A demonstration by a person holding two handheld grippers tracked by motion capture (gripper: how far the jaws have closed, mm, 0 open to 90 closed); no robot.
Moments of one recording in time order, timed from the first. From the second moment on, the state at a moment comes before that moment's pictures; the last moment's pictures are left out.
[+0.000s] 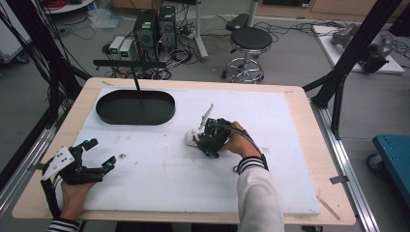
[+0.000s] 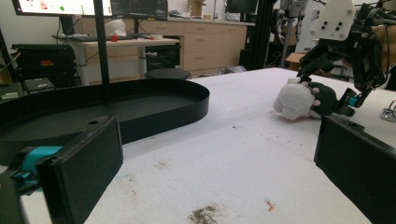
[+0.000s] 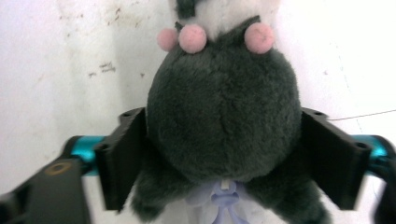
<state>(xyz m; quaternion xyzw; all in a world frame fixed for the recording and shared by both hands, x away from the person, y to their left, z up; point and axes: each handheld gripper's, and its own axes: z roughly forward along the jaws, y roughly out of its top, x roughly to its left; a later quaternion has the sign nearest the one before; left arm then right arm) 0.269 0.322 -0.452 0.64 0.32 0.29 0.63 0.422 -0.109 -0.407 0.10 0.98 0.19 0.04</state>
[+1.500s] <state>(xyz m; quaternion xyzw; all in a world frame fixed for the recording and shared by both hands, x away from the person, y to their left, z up) 0.280 0.312 -0.411 0.69 0.26 0.22 0.64 0.389 -0.108 -0.356 0.05 0.95 0.29 0.05</state>
